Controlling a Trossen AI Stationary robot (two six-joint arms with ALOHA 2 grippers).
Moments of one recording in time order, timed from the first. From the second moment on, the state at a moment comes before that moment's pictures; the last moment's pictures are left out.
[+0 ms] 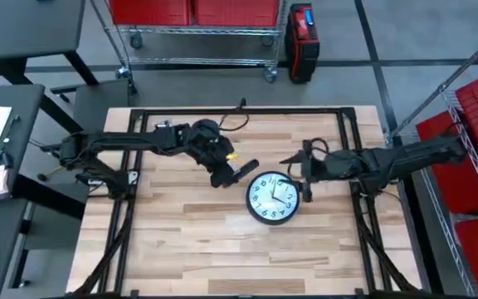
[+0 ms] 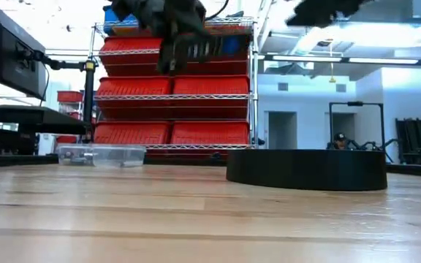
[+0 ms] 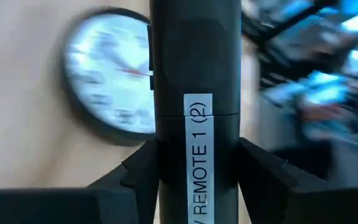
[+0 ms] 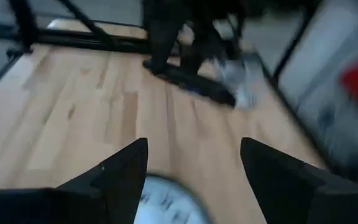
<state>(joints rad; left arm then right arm) 0.18 1.48 1.15 -0.20 0.52 -0.54 0.19 1.01 0.78 -0.09 0.31 -0.23</state>
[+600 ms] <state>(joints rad) 0.14 1.48 1.15 -0.02 0.63 -0.67 0.12 1.20 0.90 0.05 0.13 -0.45</state>
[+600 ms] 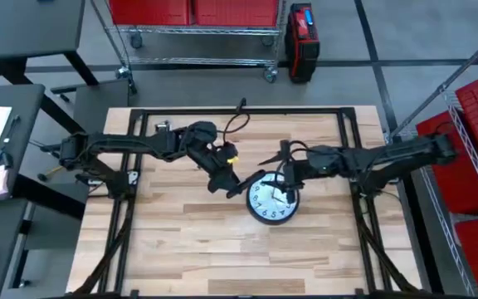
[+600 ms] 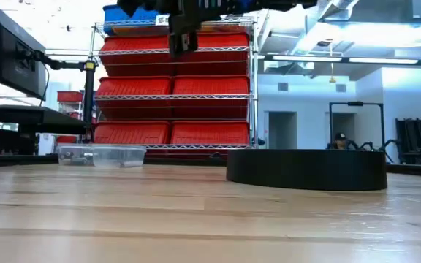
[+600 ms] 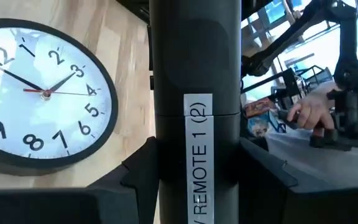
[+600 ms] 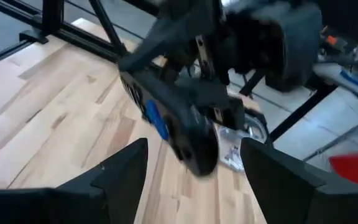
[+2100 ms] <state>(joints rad) 0.34 1.47 1.16 -0.37 0.05 -0.43 -0.37 1.07 0.78 -0.57 0.06 0.51</state>
